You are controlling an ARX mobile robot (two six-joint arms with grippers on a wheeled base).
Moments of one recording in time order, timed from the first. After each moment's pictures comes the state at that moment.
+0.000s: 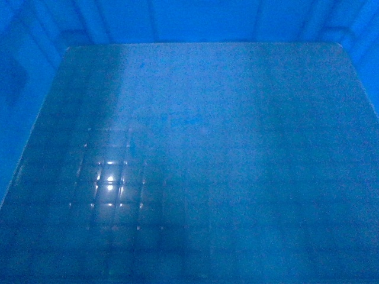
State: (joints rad) left arm -0.39 0.71 0.44 0.02 -0.54 -0.07; right arm 0.33 0.70 0.39 0.11 0.42 0.03
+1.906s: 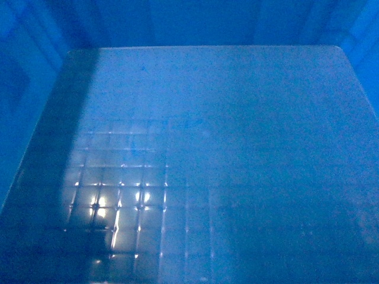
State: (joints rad) left arm -0.39 0.71 0.44 0.01 -0.54 -0.08; right arm 0.33 0.70 0.39 0.11 0.42 0.03
